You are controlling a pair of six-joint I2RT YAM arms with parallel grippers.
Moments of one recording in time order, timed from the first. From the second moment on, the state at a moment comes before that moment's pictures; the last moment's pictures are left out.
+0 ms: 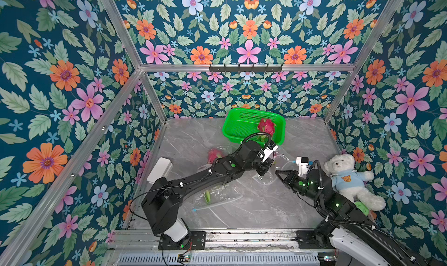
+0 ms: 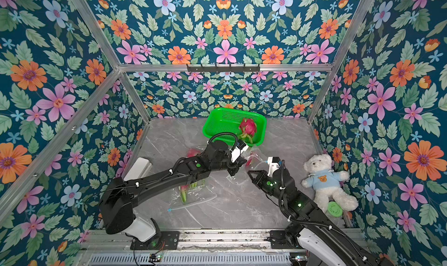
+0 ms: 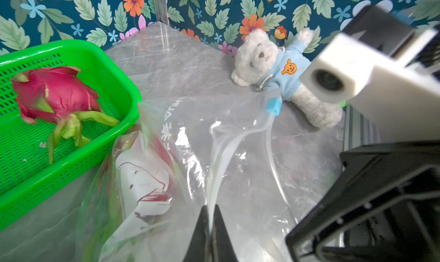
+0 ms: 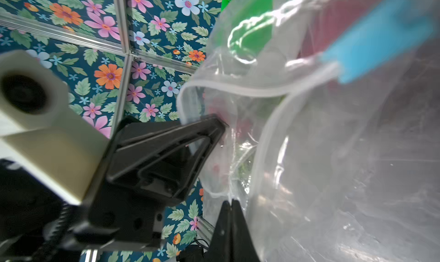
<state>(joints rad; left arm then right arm) -0.97 1.60 1.22 -0.13 0.21 -0.04 0.64 0.68 0.50 -0.18 -0.14 1.20</state>
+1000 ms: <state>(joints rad) -0.91 1.49 1.12 0.00 0.35 -0.28 0.49 1.22 0.49 0.25 -0.15 1.20</state>
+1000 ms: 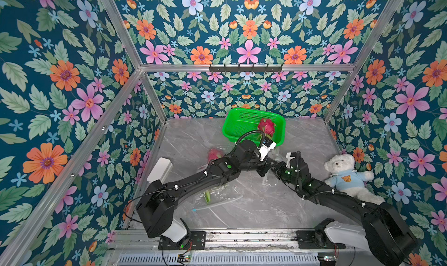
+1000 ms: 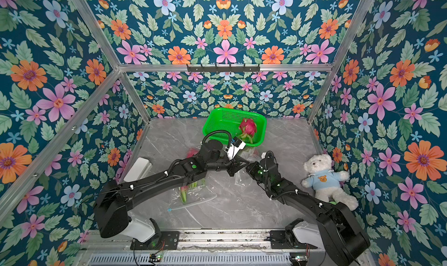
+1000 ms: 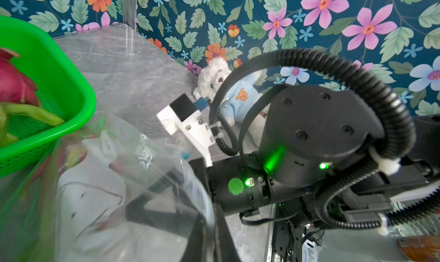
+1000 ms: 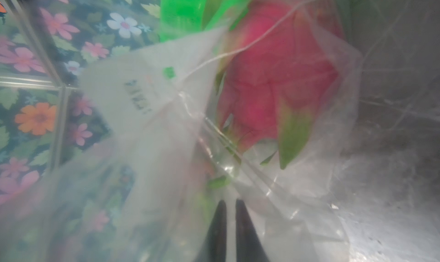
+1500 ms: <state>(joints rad) -0.61 1.64 0.97 0.17 0.25 -0.31 0.47 1.32 0.57 0.29 -0.23 1.20</state>
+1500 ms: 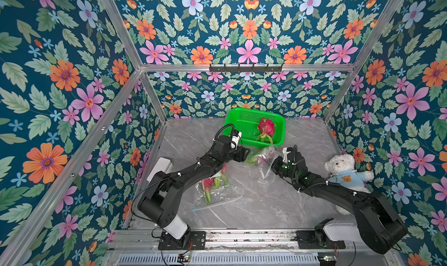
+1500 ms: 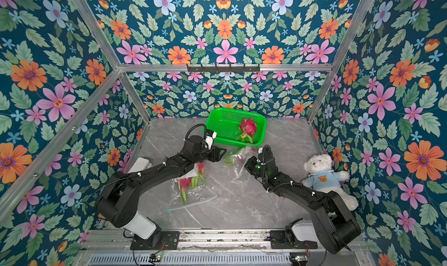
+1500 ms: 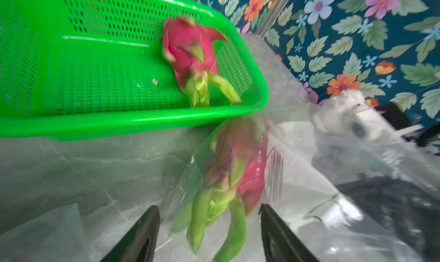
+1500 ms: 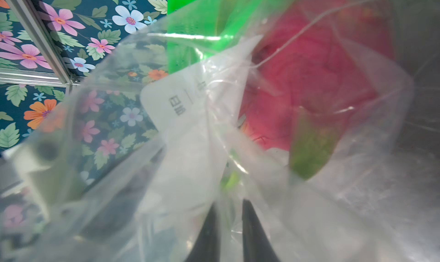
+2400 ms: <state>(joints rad) -0.60 1.86 0.91 0.43 0.47 -0.47 0.51 1.53 0.72 0.12 -0.23 1.28</state>
